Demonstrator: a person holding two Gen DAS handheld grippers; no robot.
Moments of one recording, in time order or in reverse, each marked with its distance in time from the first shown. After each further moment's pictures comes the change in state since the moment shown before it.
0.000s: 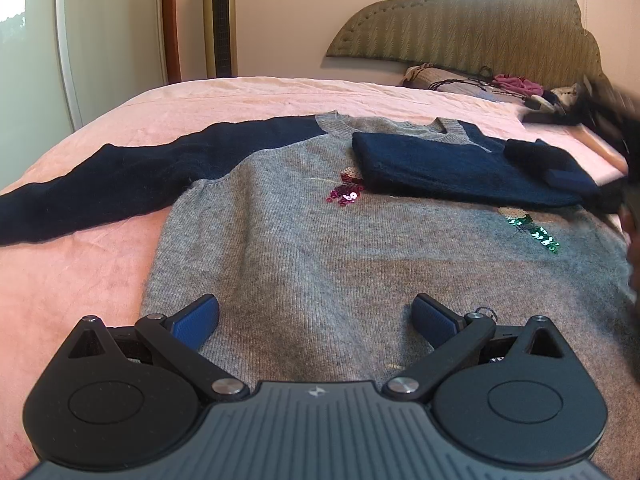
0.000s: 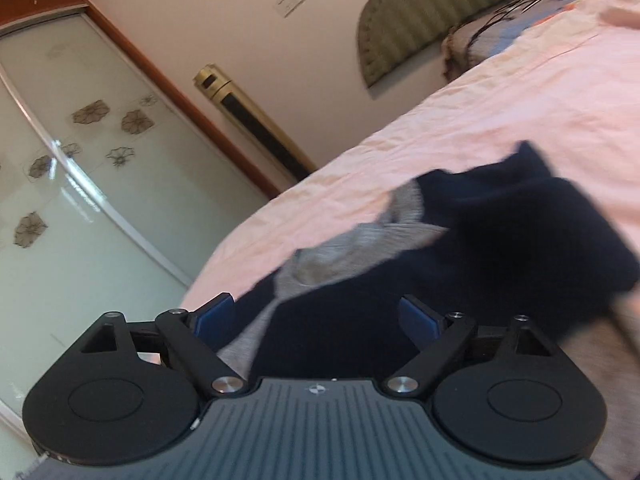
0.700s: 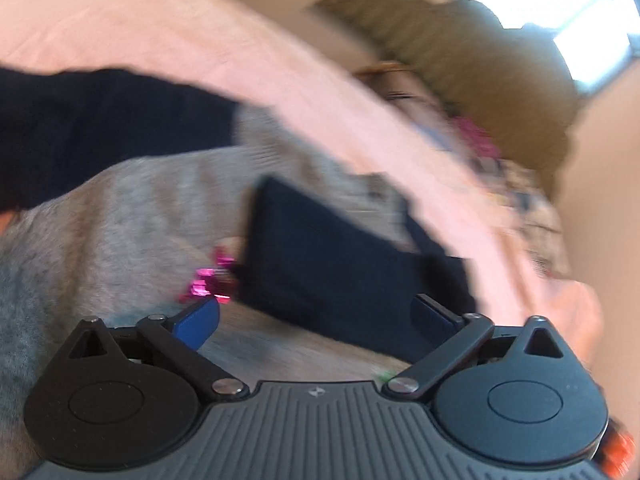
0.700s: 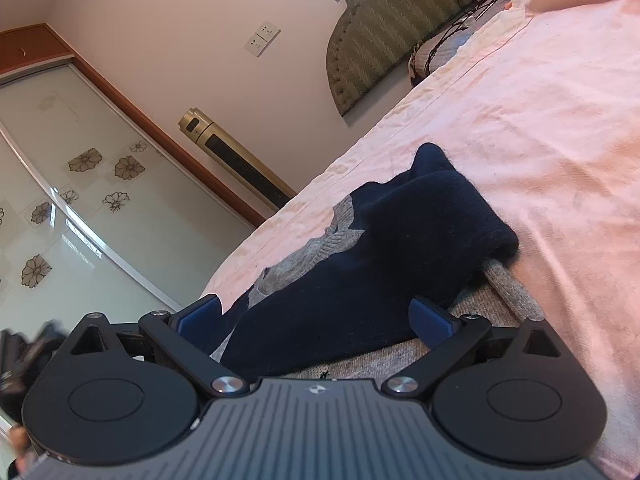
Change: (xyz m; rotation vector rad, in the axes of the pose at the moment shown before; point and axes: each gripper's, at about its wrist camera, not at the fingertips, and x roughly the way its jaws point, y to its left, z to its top) left arm 0.092 0.012 0.104 -0.459 0.245 -0.331; right arm -0.020 -0.045 -0.015 0.115 -0.054 0.058
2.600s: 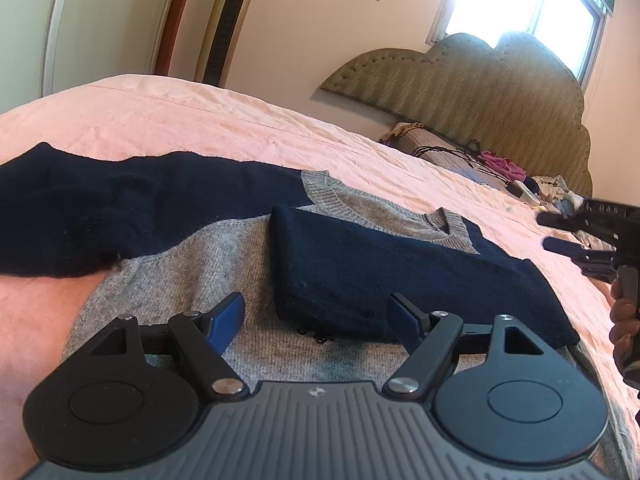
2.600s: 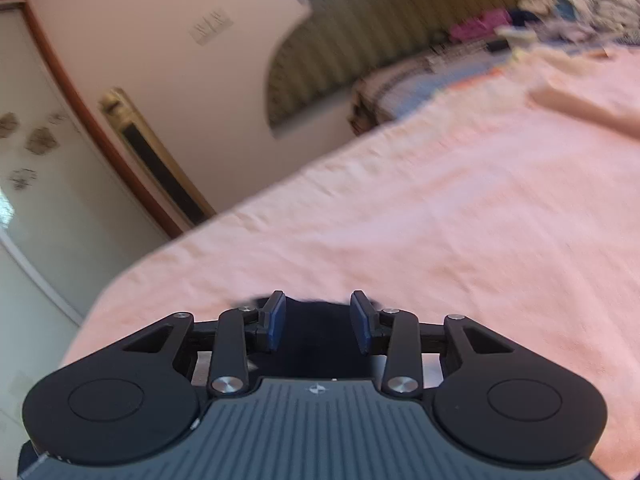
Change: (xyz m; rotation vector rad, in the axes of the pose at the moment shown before) left arm -0.037 0.034 -0.045 0.262 -0.311 0.117; right arm 0.074 0.017 0.101 -0.198 0.021 -0.244
